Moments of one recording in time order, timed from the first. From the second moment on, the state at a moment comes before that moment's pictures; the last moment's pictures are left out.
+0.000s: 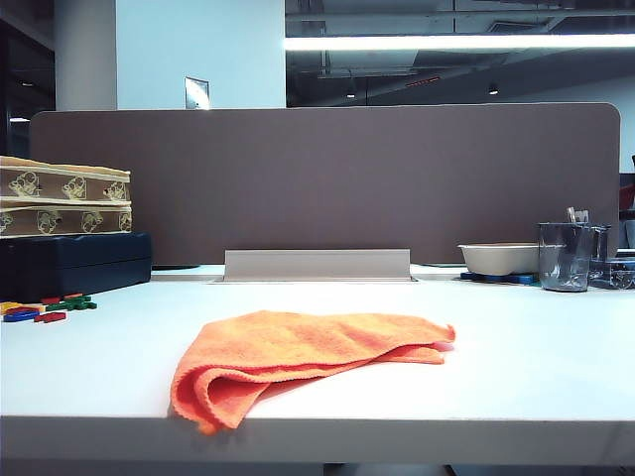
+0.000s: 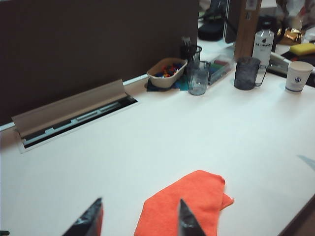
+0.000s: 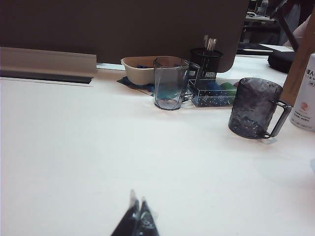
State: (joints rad) left arm -0.58 0.50 0.84 -0.48 0.09 0.12; right arm -0.04 0.00 0.01 -0.02 0.00 -0.08
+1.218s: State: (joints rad) left arm -0.58 0.02 0.13 -0.15 -0.07 0.03; right arm -0.04 0.00 0.01 -0.02 0.00 -0.08
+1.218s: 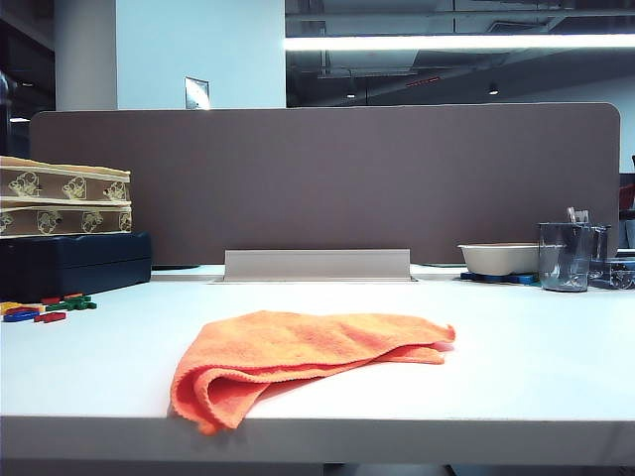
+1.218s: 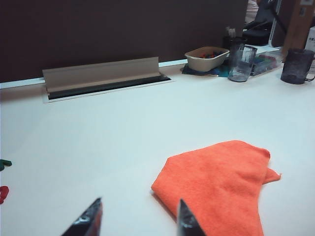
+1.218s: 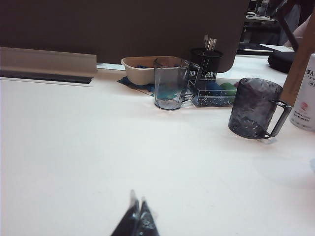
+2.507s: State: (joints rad) left arm -0.41 0.00 0.00 -0.11 -0.27 0.03; right arm -0.04 0.00 0.01 -0.02 0.00 -0.08
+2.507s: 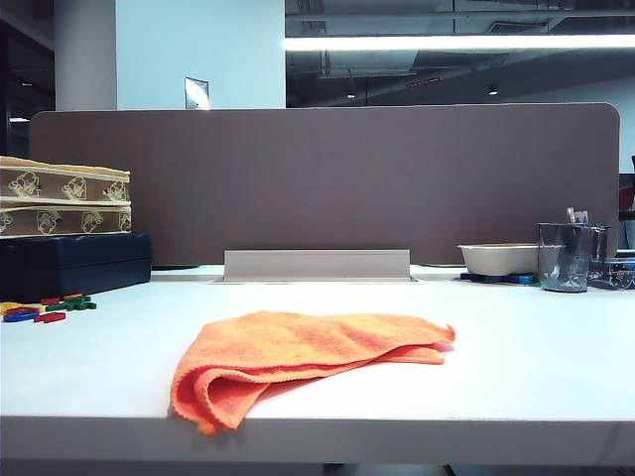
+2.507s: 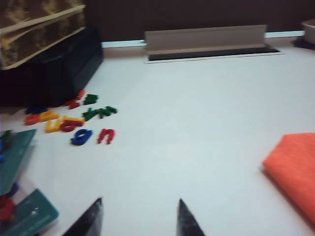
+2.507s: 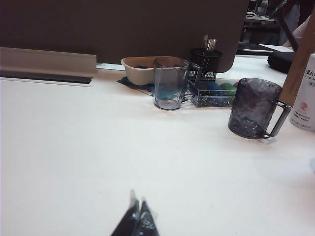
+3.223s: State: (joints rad) left arm -0.08 0.00 0.00 -0.11 -0.18 -0.02; right arm -0.04 0.00 0.01 -0.02 0.00 -0.08
